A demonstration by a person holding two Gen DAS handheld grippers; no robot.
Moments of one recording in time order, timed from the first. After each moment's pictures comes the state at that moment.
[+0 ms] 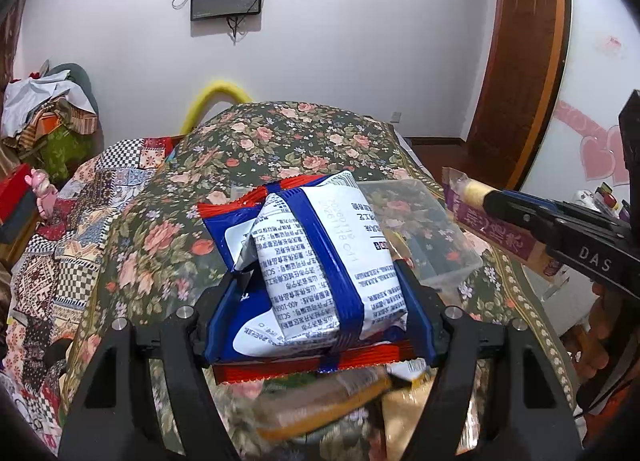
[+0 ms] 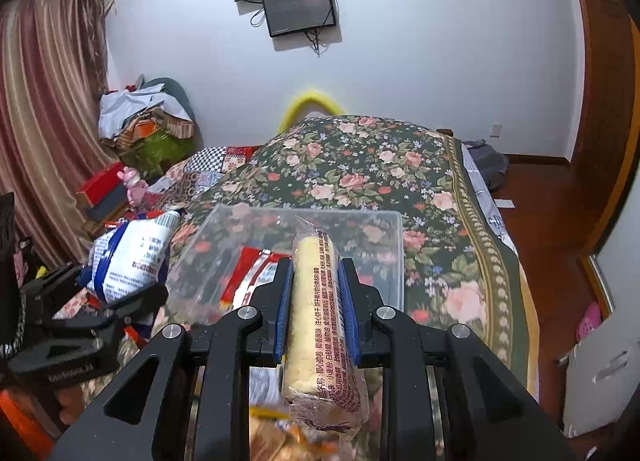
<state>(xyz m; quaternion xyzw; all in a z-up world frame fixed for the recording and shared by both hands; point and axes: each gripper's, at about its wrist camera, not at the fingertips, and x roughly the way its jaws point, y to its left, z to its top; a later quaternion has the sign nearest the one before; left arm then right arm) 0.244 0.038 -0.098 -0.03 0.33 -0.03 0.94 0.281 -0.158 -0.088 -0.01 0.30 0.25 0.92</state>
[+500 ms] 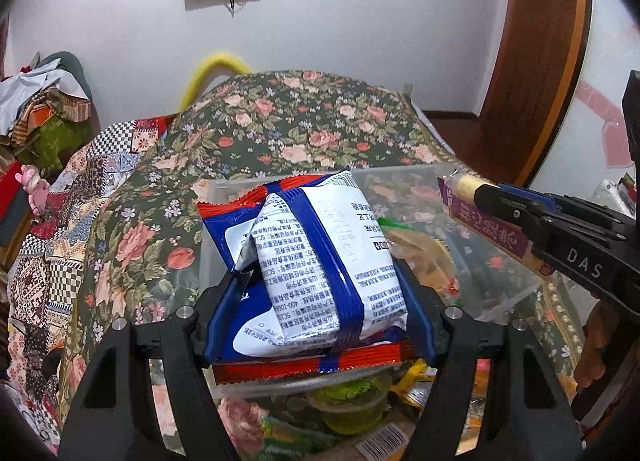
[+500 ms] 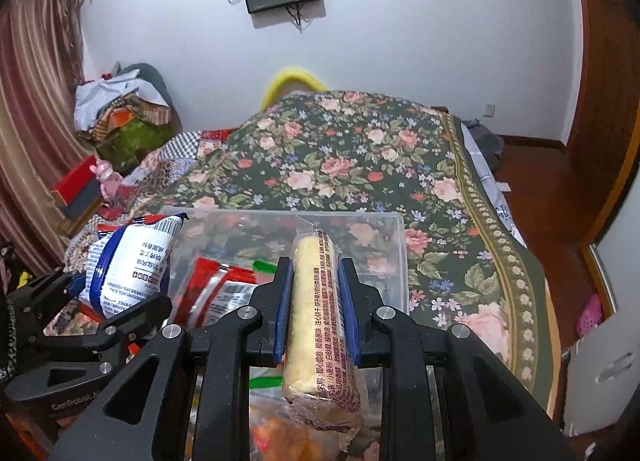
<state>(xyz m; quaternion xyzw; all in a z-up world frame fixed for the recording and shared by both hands) 0.318 0.039 -0.138 -0.02 0.39 -0.01 0.92 0.346 -0.138 -0.121 -0.01 0.34 0.22 0.91</state>
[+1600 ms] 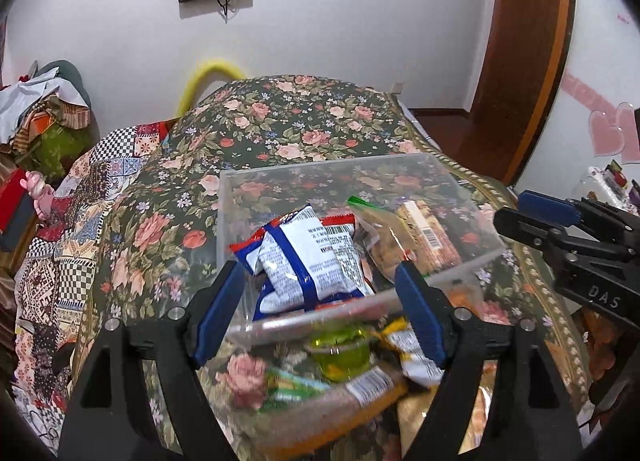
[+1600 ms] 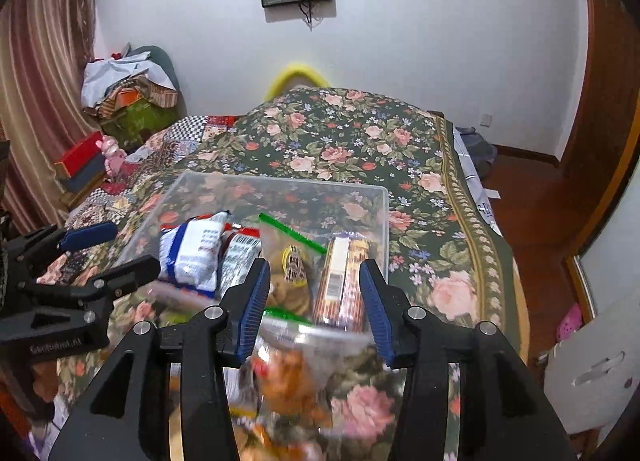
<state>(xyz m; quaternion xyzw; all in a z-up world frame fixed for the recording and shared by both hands) 0.265 0.036 -0.111 -0.01 0.38 -0.03 0.92 0.289 -0.159 -0.104 -0.05 0.33 0.22 0.91</state>
